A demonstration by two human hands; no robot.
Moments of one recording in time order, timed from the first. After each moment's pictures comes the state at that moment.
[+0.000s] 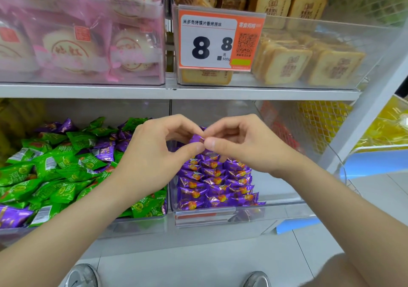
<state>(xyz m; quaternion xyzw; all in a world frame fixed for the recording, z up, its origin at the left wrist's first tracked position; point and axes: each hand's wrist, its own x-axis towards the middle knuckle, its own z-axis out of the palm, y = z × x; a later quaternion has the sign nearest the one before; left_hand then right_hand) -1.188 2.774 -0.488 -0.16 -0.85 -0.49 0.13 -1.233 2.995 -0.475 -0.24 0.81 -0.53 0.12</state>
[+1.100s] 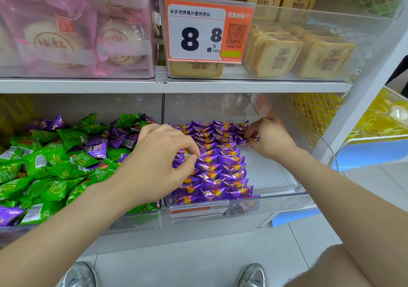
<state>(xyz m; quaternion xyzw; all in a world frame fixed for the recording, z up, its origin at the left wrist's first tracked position) -1.190 2.775 -0.513 -0.23 -0.93 -0.25 0.14 -1.316 3.081 -0.559 -0.12 0.98 -0.13 -0.06</state>
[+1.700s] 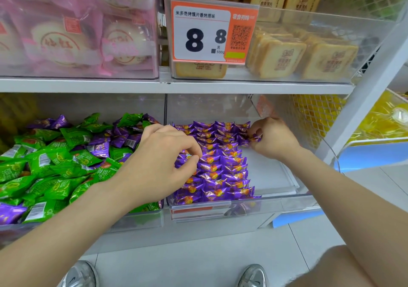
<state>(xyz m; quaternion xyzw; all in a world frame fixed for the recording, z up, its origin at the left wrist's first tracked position) -1.188 2.774 -0.513 -0.24 -0.92 -0.26 0.14 -1.313 3.079 -0.553 -0.10 0.99 -0.13 -0.06</state>
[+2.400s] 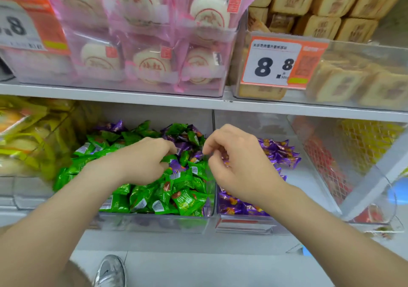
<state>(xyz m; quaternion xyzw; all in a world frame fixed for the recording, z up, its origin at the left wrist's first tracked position) -1.209 2.652 -0.508 -0.06 -0.98 -0.11 -0.12 -1.205 2.897 -0.490 -0.33 0.88 -0.31 -0.14</state>
